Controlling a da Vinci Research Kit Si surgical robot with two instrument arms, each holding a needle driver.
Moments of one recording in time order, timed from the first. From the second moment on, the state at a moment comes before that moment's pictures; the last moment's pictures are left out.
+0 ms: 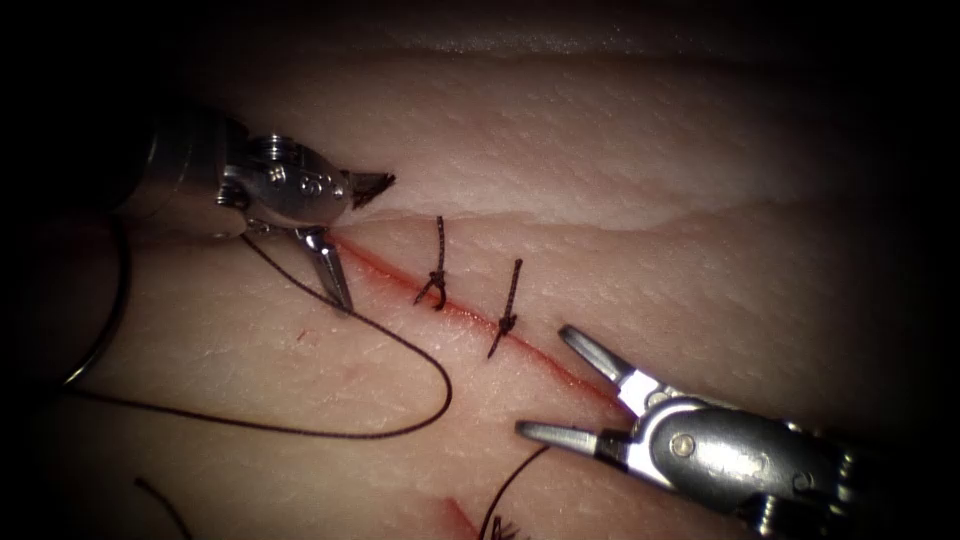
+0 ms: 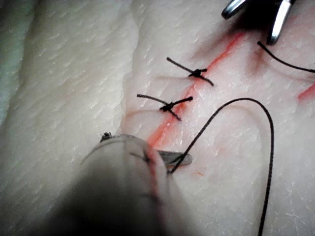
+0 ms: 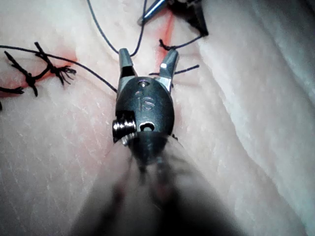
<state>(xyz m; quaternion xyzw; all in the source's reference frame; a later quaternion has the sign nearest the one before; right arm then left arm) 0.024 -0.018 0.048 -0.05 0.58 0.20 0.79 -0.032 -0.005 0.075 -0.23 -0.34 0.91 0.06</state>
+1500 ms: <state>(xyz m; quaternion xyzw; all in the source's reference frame) 0.028 -0.015 0.045 -0.02 0.58 0.23 0.78 -0.029 -0.005 0.065 -0.22 -0.33 0.91 0.08</state>
